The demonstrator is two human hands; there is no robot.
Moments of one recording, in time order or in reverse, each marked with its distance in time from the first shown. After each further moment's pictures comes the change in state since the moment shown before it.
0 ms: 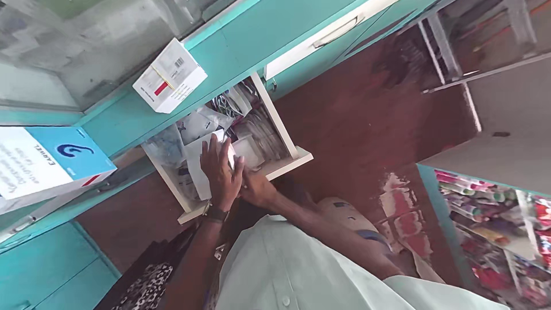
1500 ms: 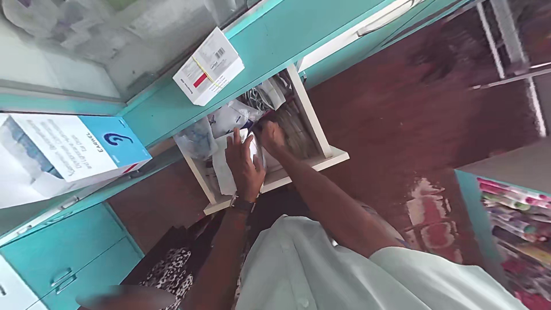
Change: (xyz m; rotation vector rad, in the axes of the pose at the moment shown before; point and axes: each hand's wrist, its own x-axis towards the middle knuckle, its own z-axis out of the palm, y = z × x) left_hand 0.003 -0.023 0.005 0.037 0.072 -0.026; right_hand 0.155 0.020 -0.007 -0.283 0.245 0.335
